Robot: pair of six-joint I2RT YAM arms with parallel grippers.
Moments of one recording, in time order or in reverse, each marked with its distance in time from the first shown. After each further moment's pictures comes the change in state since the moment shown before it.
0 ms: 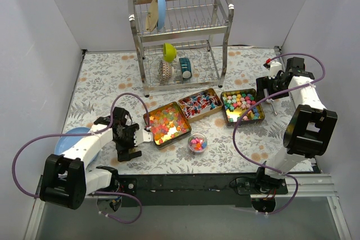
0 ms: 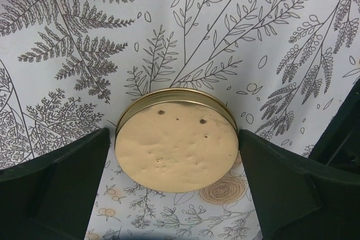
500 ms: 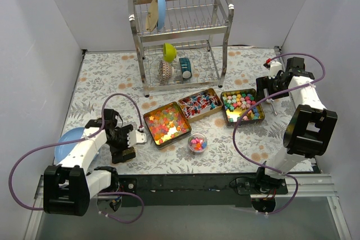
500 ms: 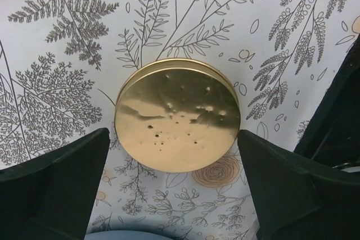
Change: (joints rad) left arm 0.163 -0.079 -0.012 -0.096 0.054 0.141; right arm 0.000 0.000 0.000 0.004 0.000 0.002
